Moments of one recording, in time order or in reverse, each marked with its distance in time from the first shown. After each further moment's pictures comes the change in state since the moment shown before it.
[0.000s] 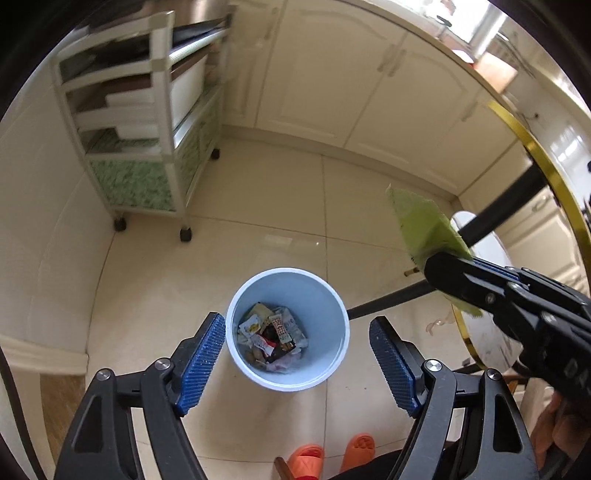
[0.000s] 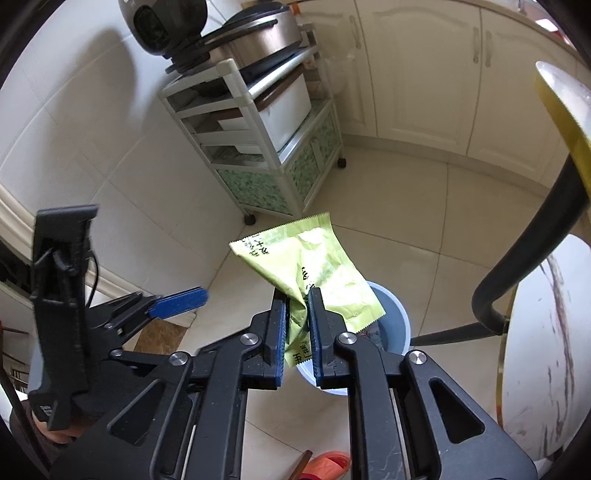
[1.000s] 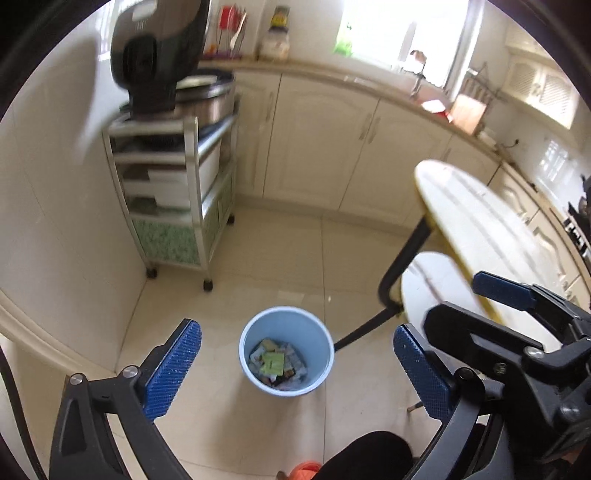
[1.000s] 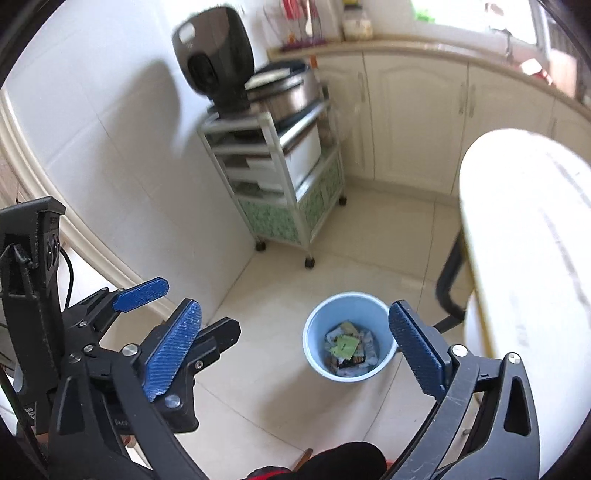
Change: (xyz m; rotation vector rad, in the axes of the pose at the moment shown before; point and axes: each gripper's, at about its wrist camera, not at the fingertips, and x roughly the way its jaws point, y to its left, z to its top) left arm -0.193 -0.055 -0.079 0.051 -0.290 0.065; right arm -0.155 0.064 -0.044 -0.060 -0.172 -0.040
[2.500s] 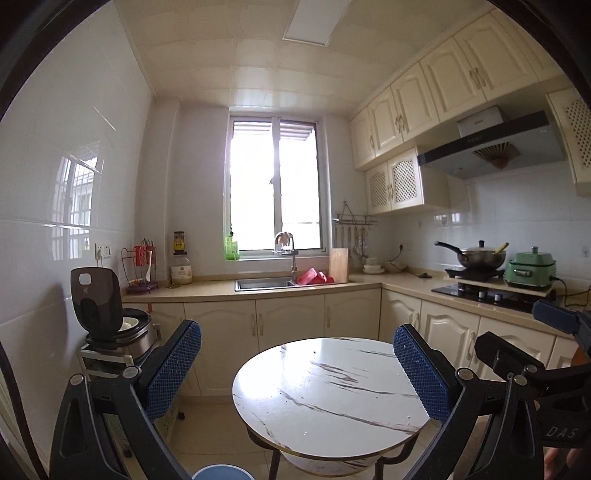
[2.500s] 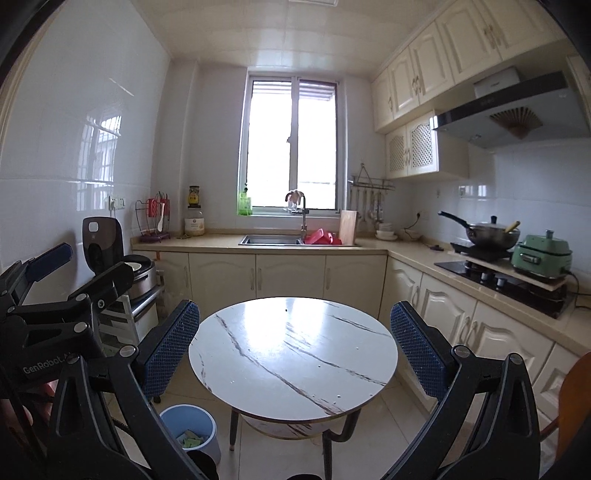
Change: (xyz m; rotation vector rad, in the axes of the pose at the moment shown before) left arm -0.361 -0.173 -0.224 0.322 -0.753 -0.201; right arm -0.439 0.006 -0.154 0.073 -0.713 -0.669
